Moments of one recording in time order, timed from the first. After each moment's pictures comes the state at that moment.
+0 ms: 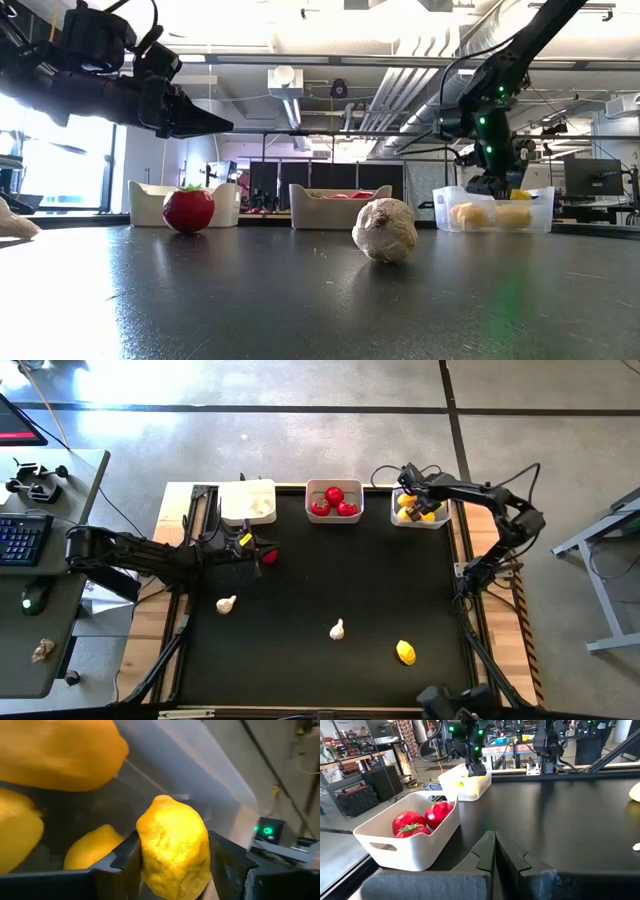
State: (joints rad) left arm 0.22 1.11 0.11 0.89 -0.07 0.14; right arm -0.92 1.62 0.95 -0.73 0.63 0.03
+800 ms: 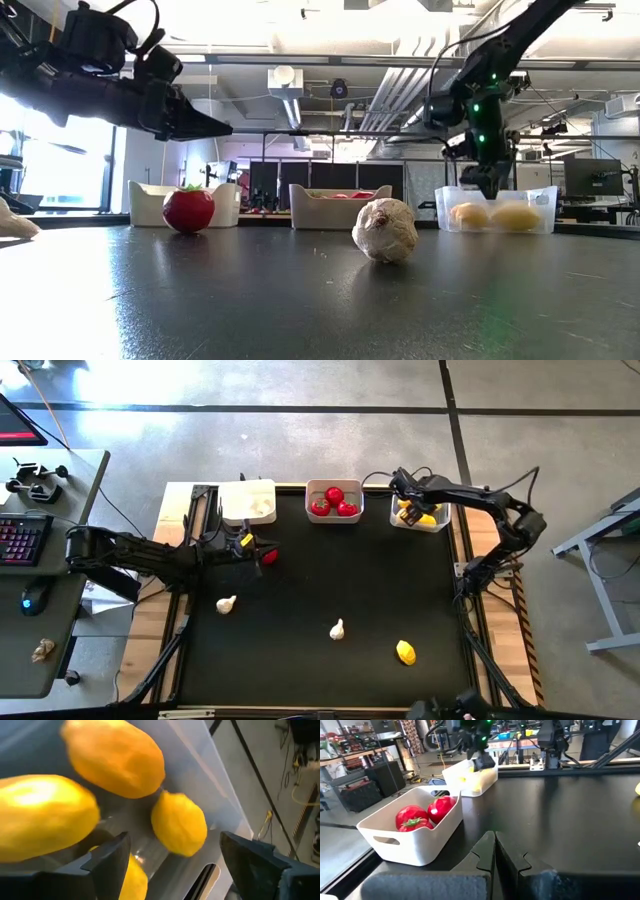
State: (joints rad) left arm 0.22 1.11 0.11 0.87 -0.09 0.13; right arm -0.80 1.59 0.99 -0.81 0.62 -0.01
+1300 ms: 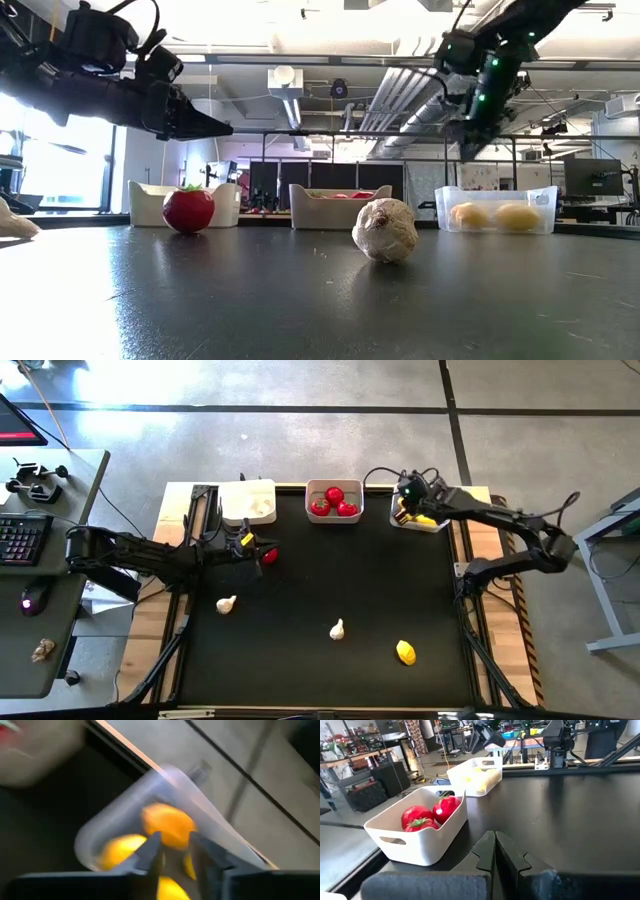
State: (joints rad) left arm 0.22 1.11 0.12 0.86 -0.11 0.14; right arm -0.66 1.29 0.90 -0.62 0.51 0.05
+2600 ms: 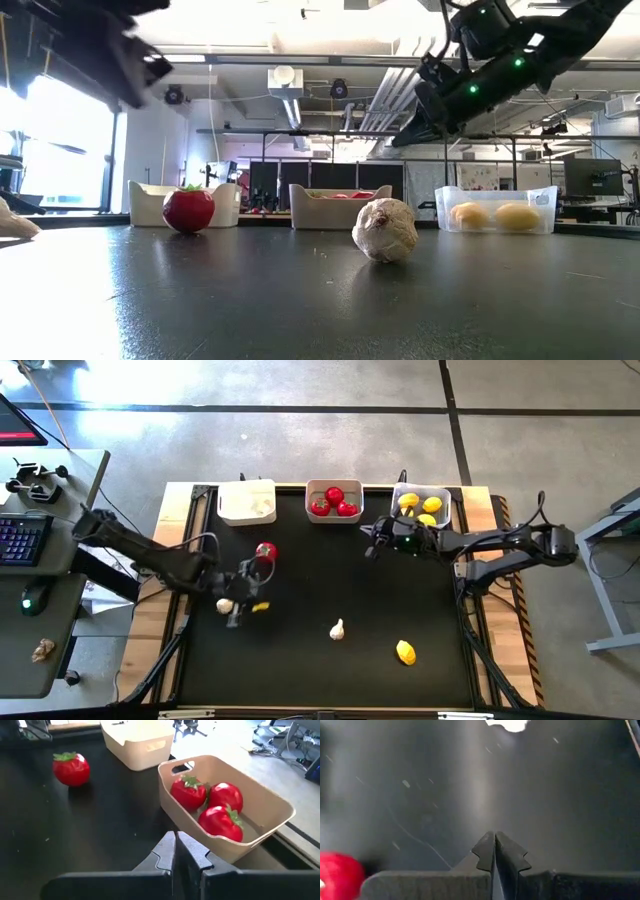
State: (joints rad) left arm -0.35 1.11 0.76 -0.59 -0.16 -0.20; right arm -0.24 1.27 0.54 0.30 0.29 0.05
